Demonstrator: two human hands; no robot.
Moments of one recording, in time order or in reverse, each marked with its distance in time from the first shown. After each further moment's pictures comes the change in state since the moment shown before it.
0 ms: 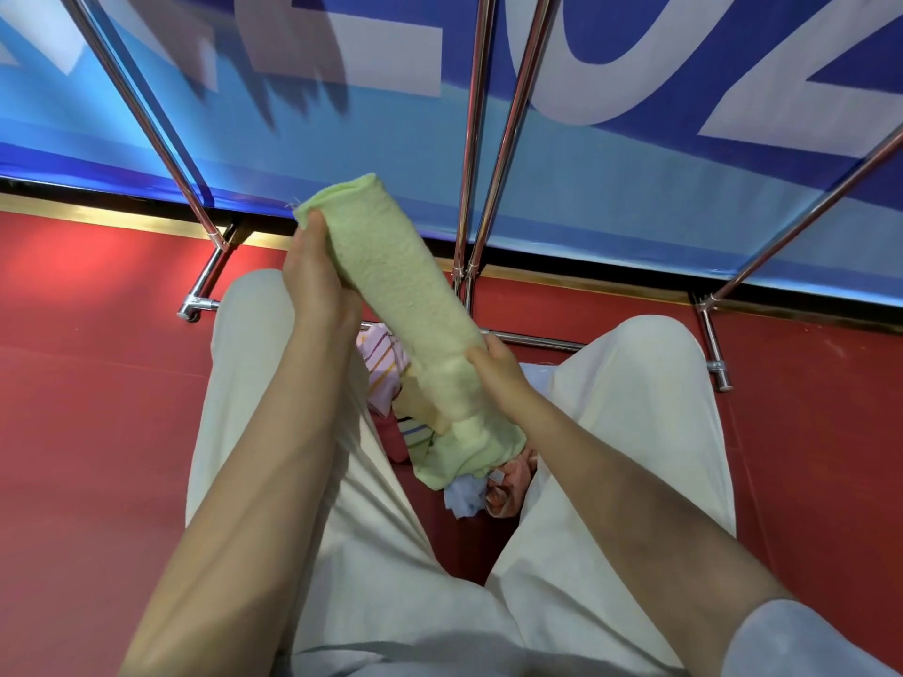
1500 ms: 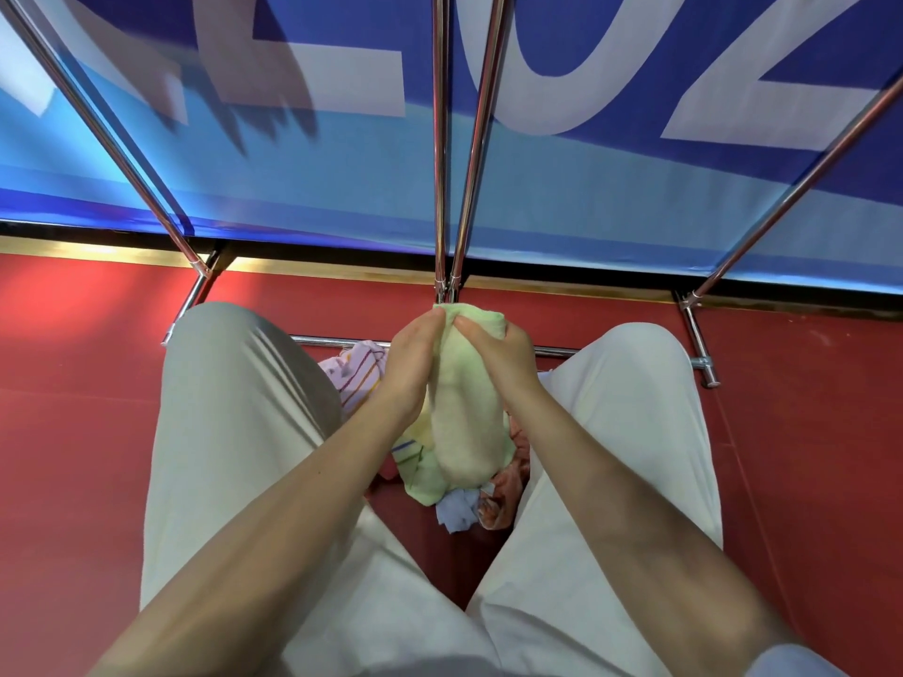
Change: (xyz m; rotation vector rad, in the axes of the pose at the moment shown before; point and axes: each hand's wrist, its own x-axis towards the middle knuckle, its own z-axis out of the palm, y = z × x) left_hand -0.071 -0.089 0.019 0.567 -0.349 -0.261; right_hand -0.009 -0.028 -0.033 0.235 0.273 -0.077
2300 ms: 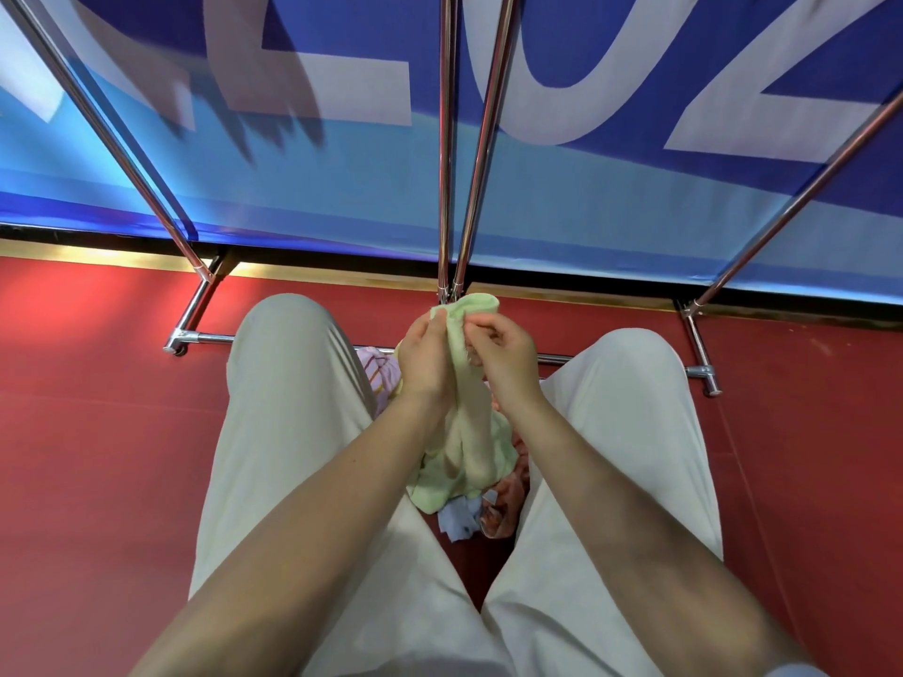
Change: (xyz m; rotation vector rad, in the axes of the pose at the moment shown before) left_hand 0.009 -0.002 0.019 -0.201 0.201 -0.027; right_hand -0.007 -0.006 0.007 0.060 -0.006 -0.185
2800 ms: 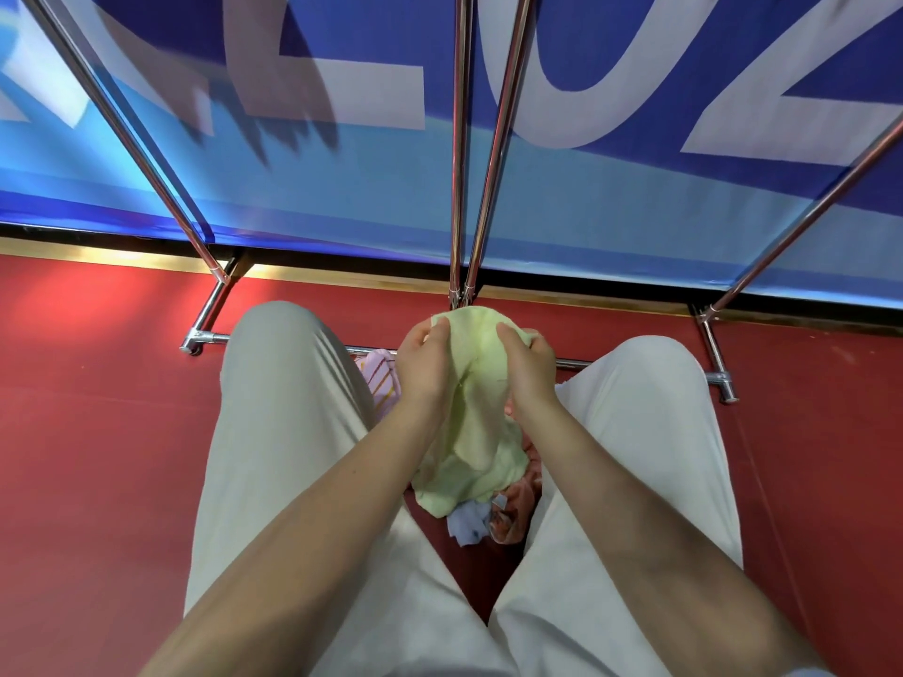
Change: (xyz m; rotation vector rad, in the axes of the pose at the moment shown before) left_hand 0.002 0.003 -0.012 0.089 0.078 0.020; right_hand 0.014 0.014 -0.003 0.081 0.181 0.273
